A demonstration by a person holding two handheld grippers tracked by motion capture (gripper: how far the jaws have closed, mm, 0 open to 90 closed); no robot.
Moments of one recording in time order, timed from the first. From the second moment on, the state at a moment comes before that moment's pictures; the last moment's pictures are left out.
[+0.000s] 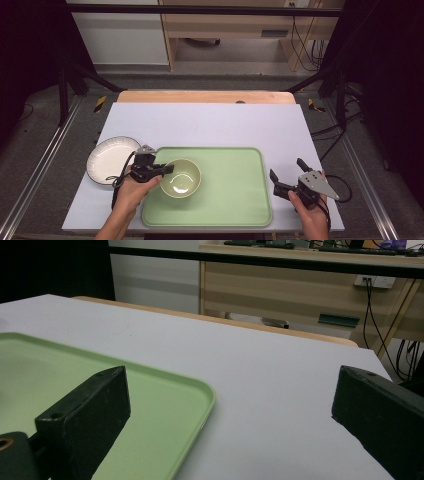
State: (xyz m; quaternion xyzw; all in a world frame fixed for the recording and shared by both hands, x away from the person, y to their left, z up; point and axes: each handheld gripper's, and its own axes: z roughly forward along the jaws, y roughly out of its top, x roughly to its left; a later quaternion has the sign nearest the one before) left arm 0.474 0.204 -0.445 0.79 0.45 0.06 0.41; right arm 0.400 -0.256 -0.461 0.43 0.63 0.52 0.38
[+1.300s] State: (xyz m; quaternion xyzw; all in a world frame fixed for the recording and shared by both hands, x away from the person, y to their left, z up) left arm 0.477 0.207 -0.452 0.78 0.46 0.04 0.42; right arm 0.400 -0.255 -0.461 0.43 0.64 0.51 0.38
